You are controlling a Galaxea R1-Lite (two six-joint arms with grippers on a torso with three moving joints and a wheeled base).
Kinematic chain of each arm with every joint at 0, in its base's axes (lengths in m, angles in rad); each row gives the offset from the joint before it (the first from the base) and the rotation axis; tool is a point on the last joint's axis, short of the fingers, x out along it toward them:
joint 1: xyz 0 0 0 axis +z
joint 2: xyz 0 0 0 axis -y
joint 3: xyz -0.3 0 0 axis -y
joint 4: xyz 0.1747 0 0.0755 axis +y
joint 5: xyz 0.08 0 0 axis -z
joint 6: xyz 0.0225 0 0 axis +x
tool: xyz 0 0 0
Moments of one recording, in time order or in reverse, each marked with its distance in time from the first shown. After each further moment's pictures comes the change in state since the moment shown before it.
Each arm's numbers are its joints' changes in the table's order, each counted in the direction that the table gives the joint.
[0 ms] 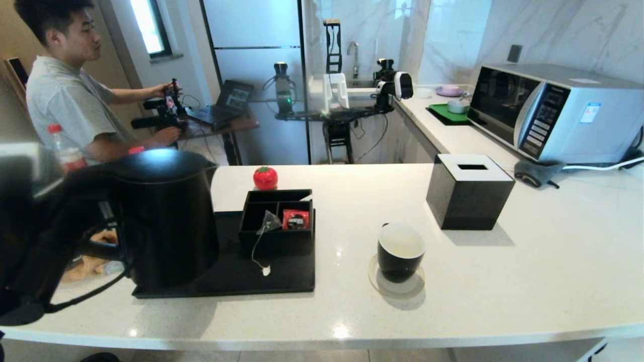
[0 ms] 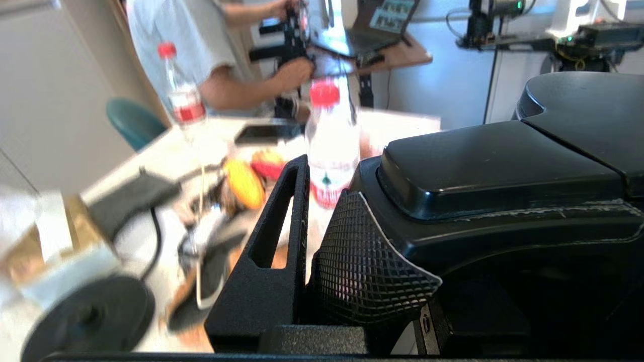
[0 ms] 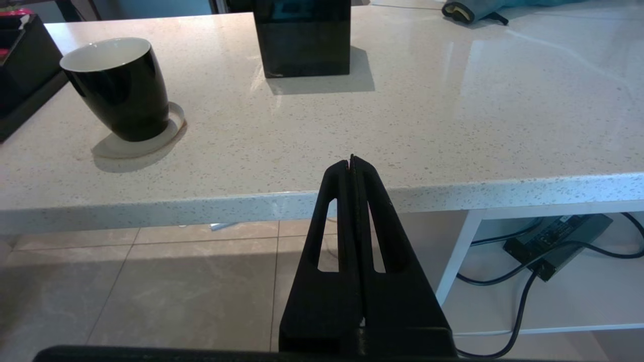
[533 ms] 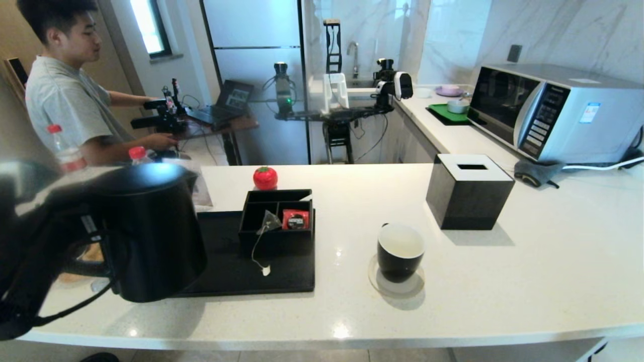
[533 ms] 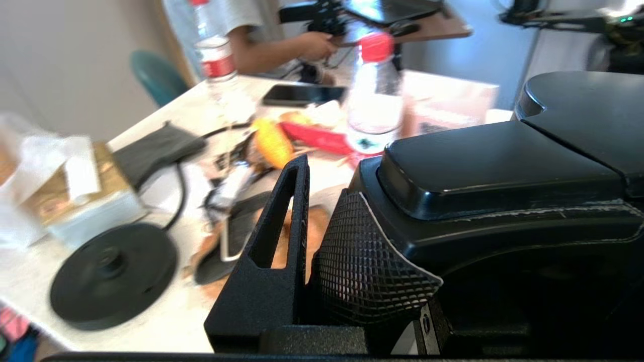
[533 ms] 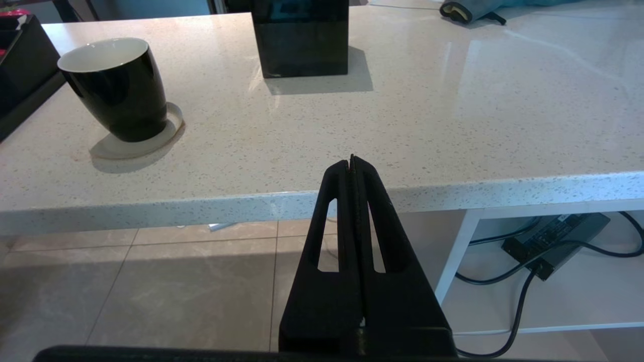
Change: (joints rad) left arm 0.108 -0.011 -0.055 0.001 0.015 -0.070; right arm 0.000 0.000 0.000 0.000 0.001 0.000
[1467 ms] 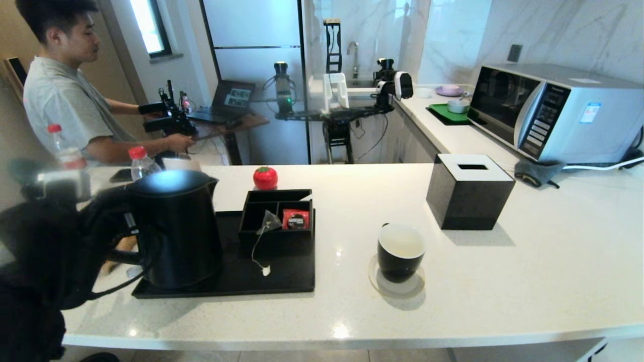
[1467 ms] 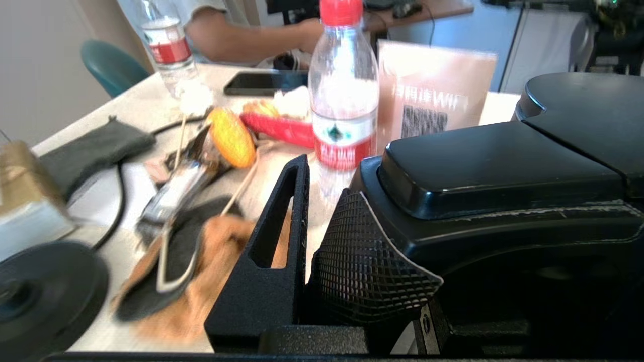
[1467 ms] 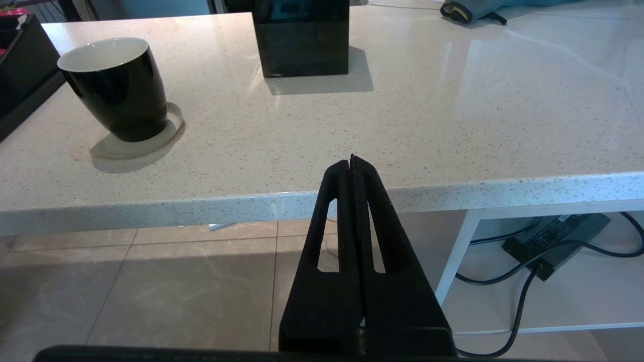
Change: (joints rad) left arm 0.026 -0.363 0.060 -0.292 0.081 -0.017; right arm 0.000 0.000 0.000 0.000 0.000 0.000
